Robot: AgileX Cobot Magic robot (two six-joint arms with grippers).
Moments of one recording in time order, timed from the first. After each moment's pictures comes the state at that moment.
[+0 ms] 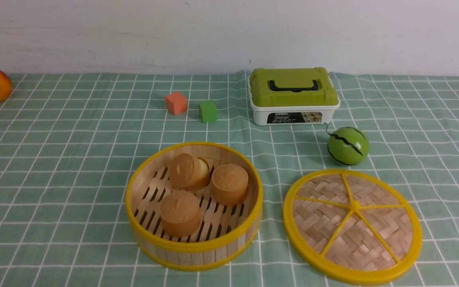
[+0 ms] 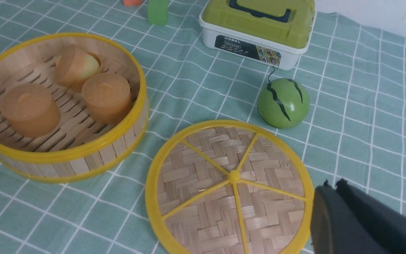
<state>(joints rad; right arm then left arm) 0.27 0.75 -0.88 0.11 0.72 -0.13 -0.05 -0.01 0.03 0.04 0.39 -0.23</state>
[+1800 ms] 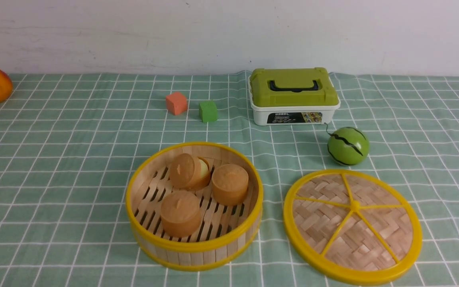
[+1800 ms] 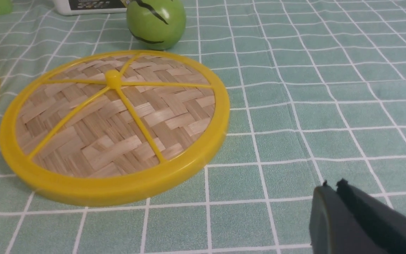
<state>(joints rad) -0.03 -0.01 0.02 0.02 0.38 0.07 -0.05 -0.01 0.03 0.04 0.39 -0.23</state>
